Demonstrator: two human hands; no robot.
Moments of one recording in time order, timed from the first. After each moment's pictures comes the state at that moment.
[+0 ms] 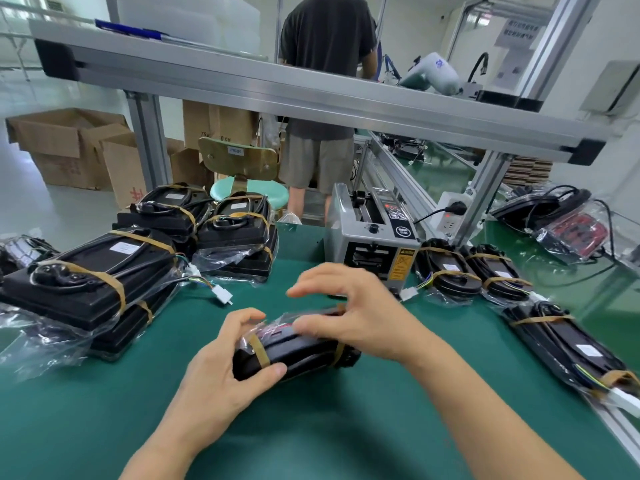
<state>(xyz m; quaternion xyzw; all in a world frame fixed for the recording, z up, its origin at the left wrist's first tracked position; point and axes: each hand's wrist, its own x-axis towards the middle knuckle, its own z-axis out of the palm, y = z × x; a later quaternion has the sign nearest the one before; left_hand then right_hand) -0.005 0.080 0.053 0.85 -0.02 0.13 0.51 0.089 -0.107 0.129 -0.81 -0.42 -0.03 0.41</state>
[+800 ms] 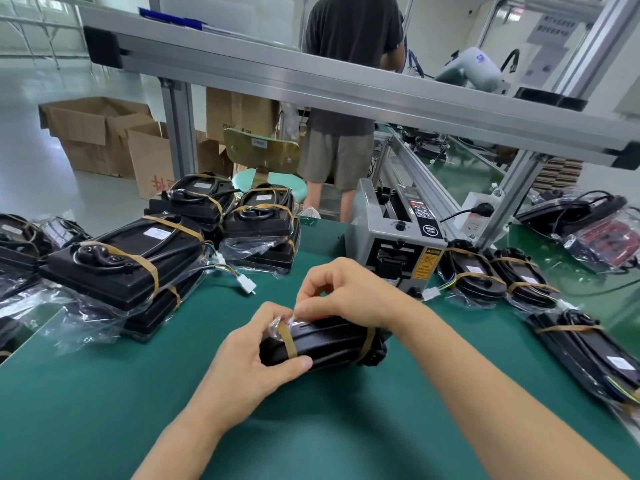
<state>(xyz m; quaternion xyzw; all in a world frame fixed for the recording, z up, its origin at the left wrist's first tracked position) -0.006 0.085 0.054 0.83 -0.04 0.13 0.55 0.103 -0.066 0.141 -0.84 -0.38 0.19 0.35</state>
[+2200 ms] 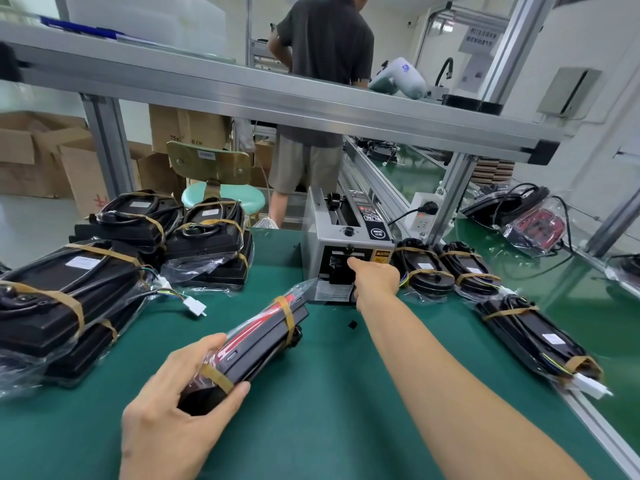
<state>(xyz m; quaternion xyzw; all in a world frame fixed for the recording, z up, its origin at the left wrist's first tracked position) -0.015 0.070 0.035 0.81 0.03 0.36 0.46 0.198 -0.122 0.083 -0.67 0.28 -0.08 0.69</state>
